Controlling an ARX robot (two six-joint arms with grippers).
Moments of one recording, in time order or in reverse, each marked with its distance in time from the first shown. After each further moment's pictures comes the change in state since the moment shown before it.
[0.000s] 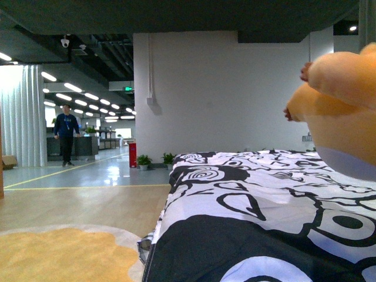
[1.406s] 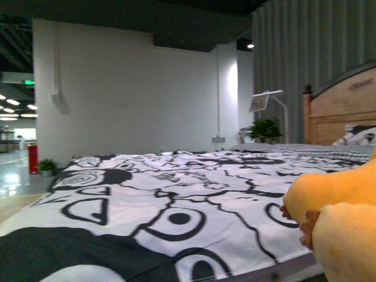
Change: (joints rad) left arm 0.000 0.000 0.000 0.000 0.000 0.000; right arm 0.291 -0.753 -0.547 -0.207 0.271 -0.215
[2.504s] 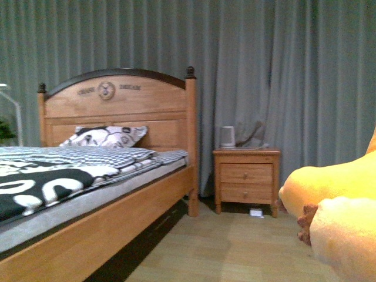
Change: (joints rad) left arm -0.001 0.000 0.000 0.000 0.000 0.000; right arm 0.001 -0.001 0.000 0.000 -0.003 -0.001
